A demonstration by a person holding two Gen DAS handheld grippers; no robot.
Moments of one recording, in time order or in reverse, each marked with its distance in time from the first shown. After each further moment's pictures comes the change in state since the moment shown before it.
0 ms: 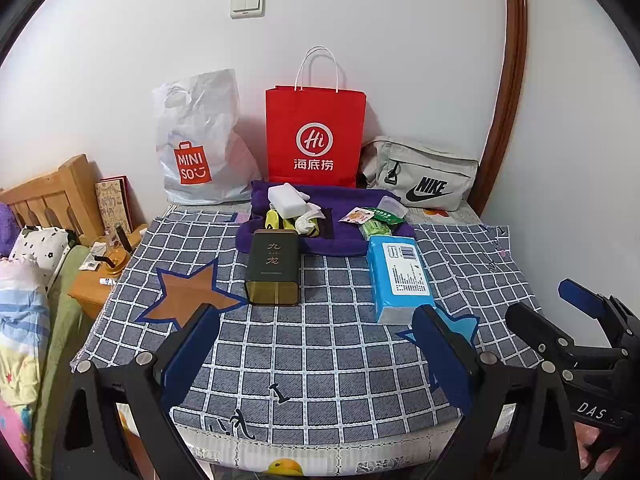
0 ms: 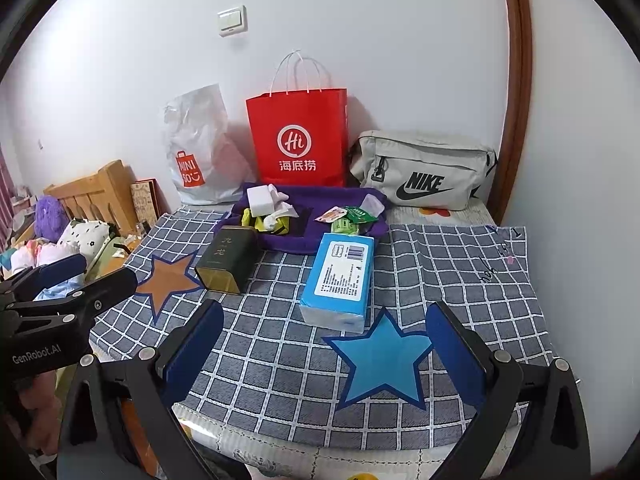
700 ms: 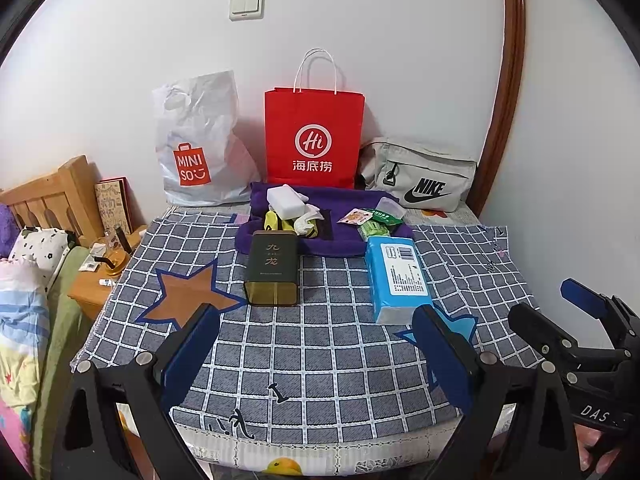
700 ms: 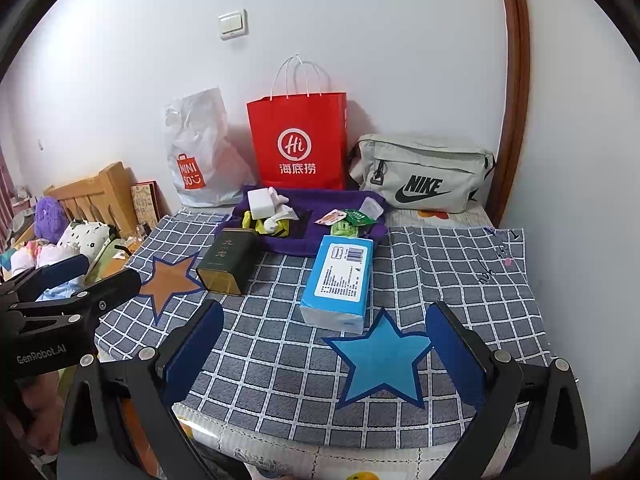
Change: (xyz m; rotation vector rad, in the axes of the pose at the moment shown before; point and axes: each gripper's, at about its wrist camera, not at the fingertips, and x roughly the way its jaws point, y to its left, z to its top) left arm -0.001 -0.001 0.000 -0.003 -0.003 0.001; right arm -0.006 -0.001 0.002 -0.003 -0.009 -0.002
